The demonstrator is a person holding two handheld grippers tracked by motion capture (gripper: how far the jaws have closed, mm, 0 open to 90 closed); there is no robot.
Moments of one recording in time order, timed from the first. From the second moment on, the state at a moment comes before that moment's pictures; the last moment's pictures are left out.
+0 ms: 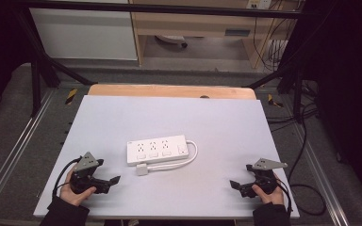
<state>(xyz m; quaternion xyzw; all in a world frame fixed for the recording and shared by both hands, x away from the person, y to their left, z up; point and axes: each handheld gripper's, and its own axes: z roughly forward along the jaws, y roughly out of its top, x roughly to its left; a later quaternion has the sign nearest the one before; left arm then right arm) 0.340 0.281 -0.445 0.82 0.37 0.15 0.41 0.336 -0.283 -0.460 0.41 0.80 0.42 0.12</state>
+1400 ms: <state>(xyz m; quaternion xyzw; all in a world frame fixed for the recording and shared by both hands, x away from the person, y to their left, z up) 0.344 0.256 -0.432 0.82 0.37 0.16 0.40 0.336 -0.284 -0.460 0.41 0.80 0.42 0.12</state>
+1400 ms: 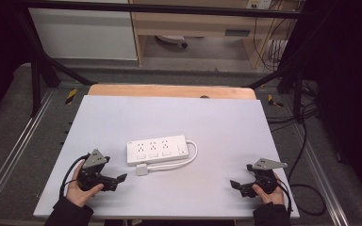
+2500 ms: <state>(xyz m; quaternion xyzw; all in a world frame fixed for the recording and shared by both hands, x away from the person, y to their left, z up) 0.347 0.237 -0.418 0.83 0.37 0.17 0.39 0.336 -0.283 -0.460 0.41 0.80 0.41 0.13</state>
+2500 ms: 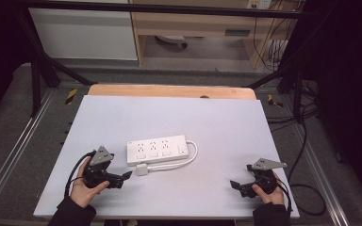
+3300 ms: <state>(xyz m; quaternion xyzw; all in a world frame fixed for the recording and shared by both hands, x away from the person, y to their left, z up) 0.354 0.214 -0.406 0.83 0.35 0.17 0.39 0.336 -0.284 -0.460 0.41 0.80 0.41 0.13</state>
